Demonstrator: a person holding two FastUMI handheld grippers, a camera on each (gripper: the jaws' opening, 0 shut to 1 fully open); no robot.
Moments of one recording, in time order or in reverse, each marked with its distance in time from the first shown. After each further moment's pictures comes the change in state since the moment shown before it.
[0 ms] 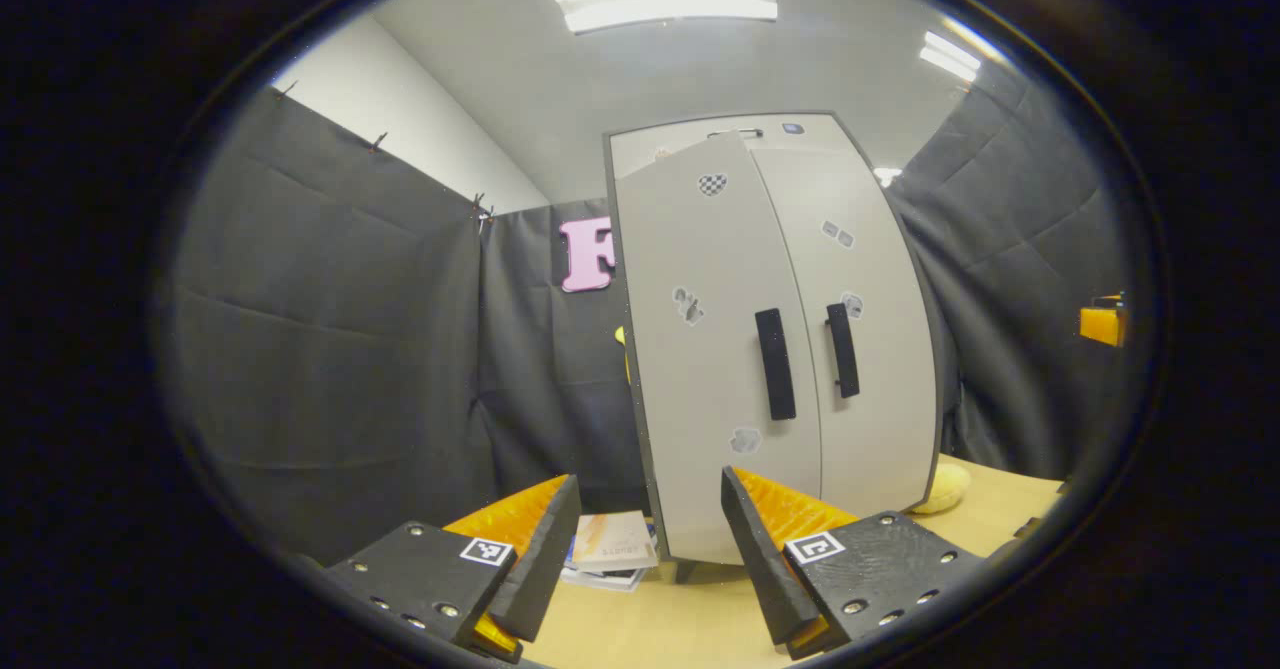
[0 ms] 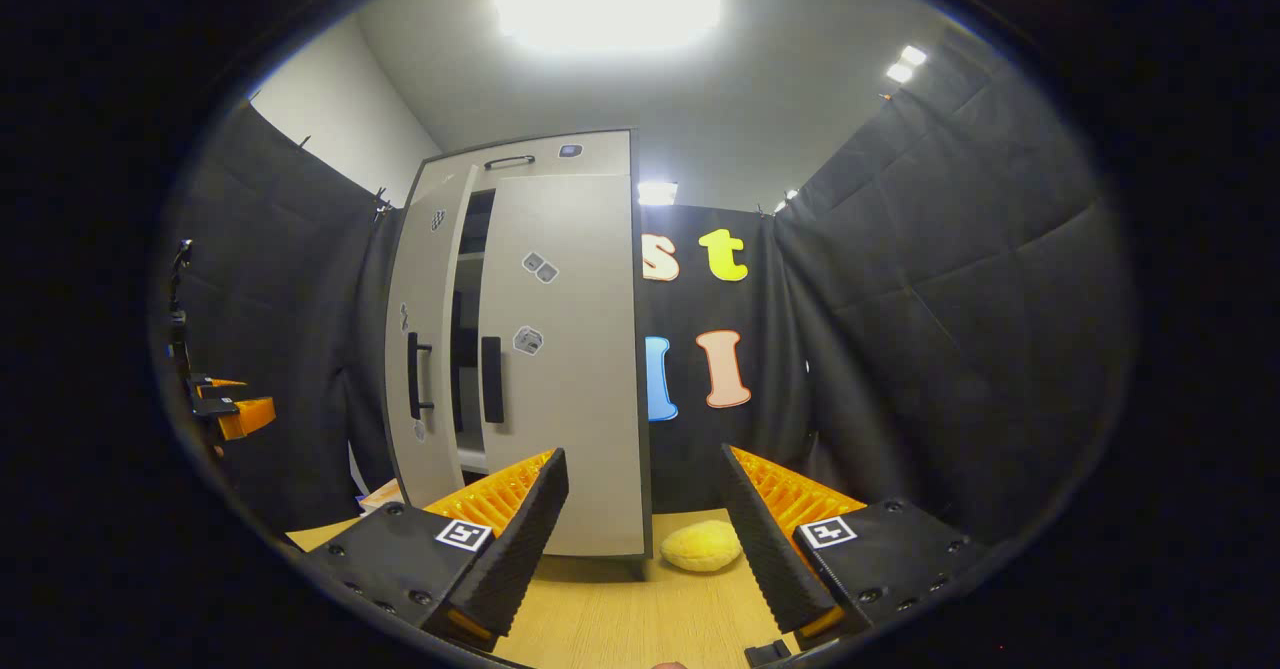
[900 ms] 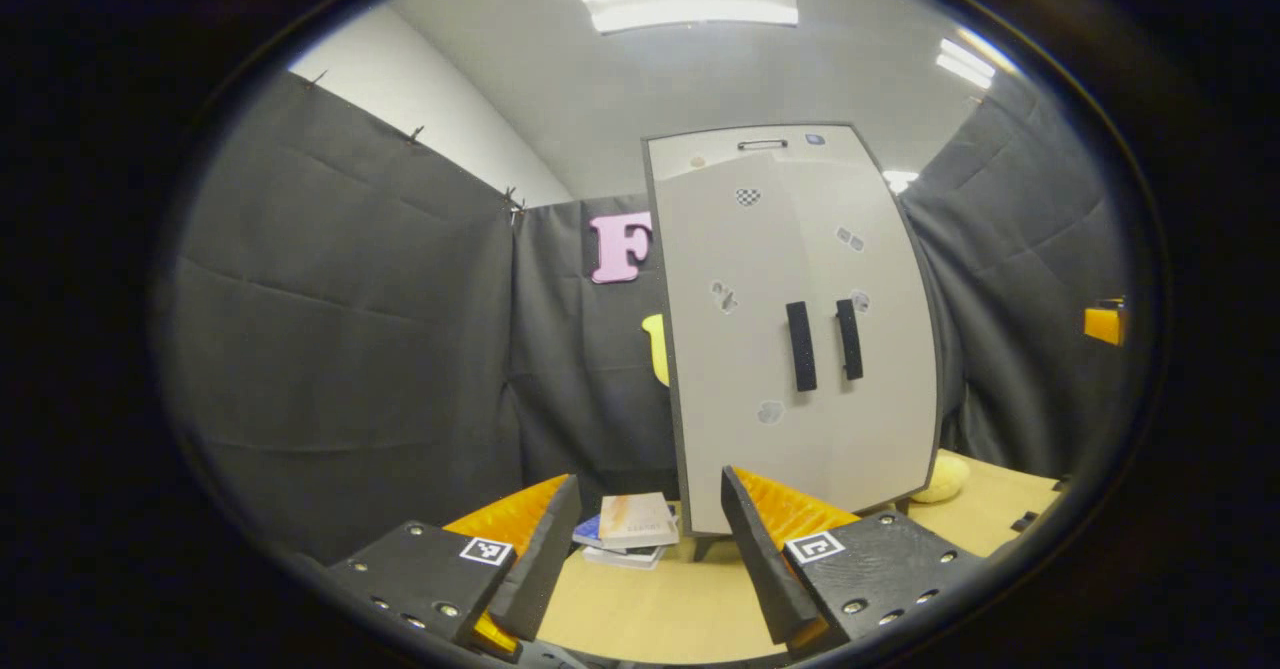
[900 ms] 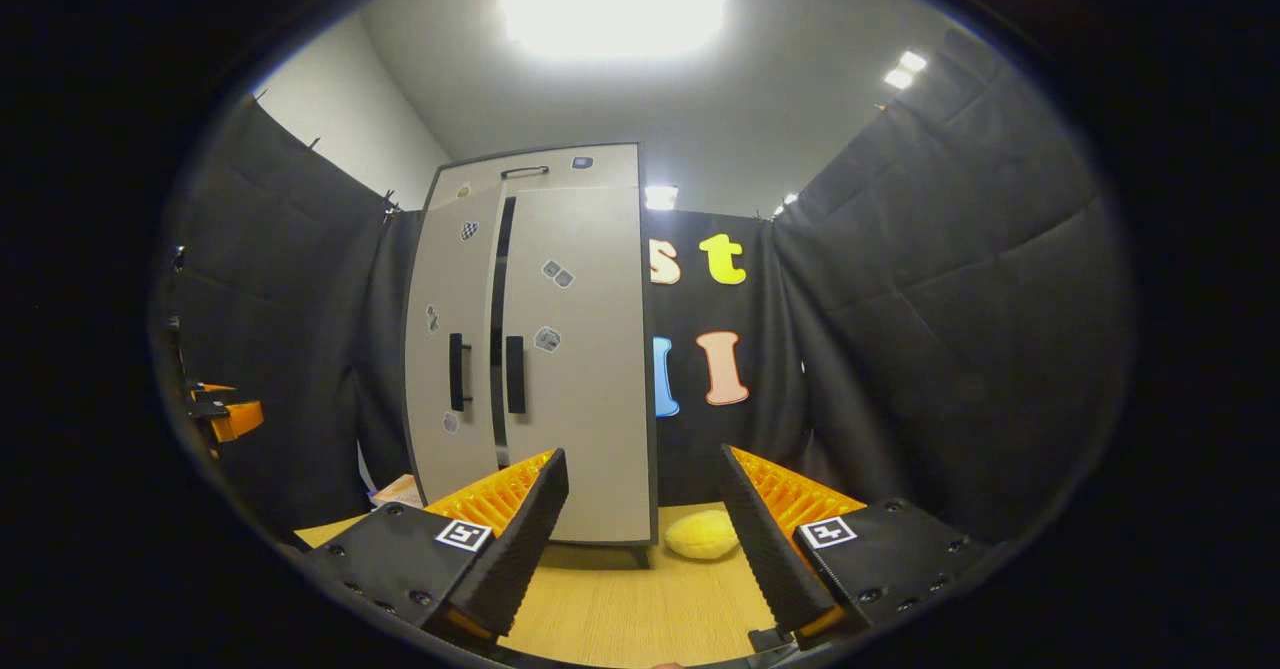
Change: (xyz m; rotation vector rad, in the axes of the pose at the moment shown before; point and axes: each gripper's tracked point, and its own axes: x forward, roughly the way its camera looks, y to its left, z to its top) left arm -0.065 0.051 -0.011 -0.021 0.000 0.055; right arm -0.003 0.000 0.000 -0.012 -0.001 -0.005
